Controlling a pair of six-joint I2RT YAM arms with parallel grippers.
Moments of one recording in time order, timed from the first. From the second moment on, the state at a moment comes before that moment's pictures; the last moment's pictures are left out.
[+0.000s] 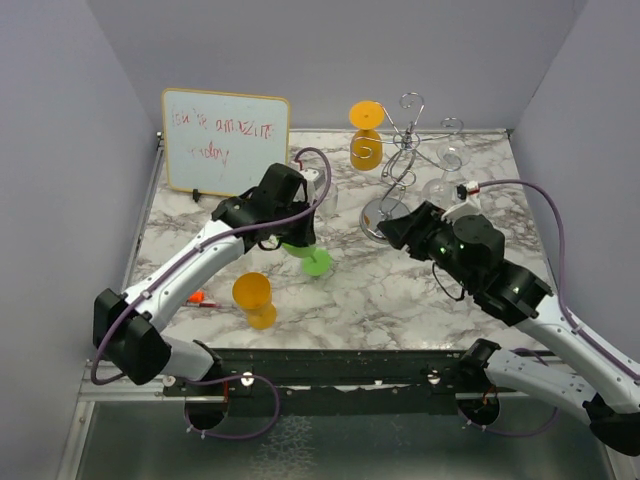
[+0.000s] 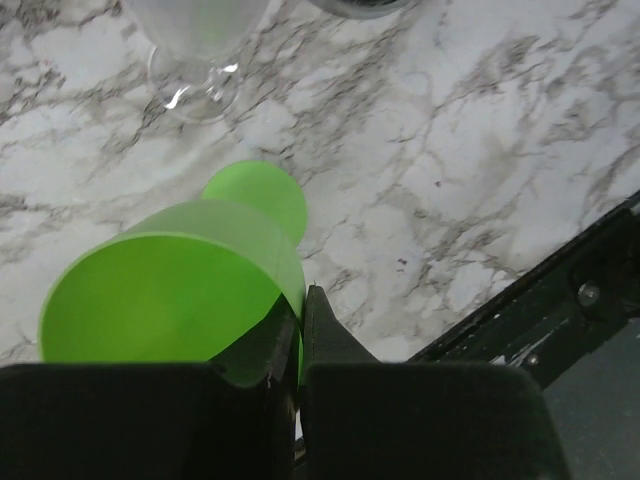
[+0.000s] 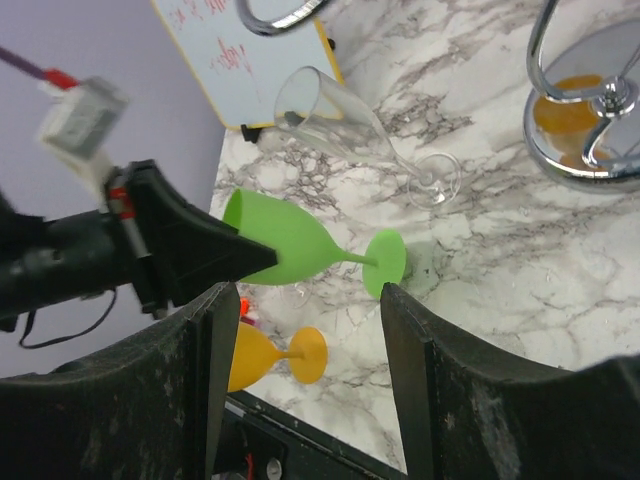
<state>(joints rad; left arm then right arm) -0.63 1.41 1.28 -0.74 0.14 -0.27 0.78 0.82 0.92 -0.36 0.27 0.84</state>
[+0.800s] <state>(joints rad) -0.82 1.05 0.87 -0.05 0.14 -0.36 0.78 0.70 0.60 -0.28 0.28 1.50</state>
